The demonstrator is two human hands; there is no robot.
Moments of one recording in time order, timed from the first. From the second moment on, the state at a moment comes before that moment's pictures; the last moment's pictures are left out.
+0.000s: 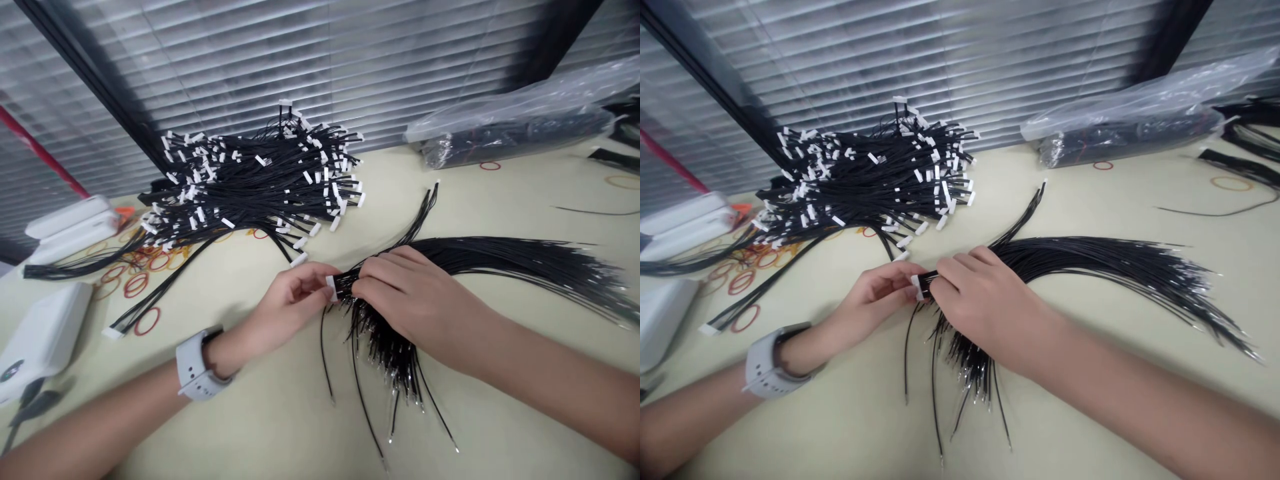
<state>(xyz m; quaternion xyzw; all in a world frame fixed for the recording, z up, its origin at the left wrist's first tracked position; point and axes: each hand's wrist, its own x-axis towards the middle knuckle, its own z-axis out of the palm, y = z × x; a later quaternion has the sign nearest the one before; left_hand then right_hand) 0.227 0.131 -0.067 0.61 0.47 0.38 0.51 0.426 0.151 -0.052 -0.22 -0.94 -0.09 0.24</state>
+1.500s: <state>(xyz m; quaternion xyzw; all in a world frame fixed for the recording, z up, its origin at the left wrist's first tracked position) 0.226 0.138 -0.065 0.56 0.43 0.40 0.58 0.421 0.150 -0.062 -0.25 -0.92 -0.13 0.26</state>
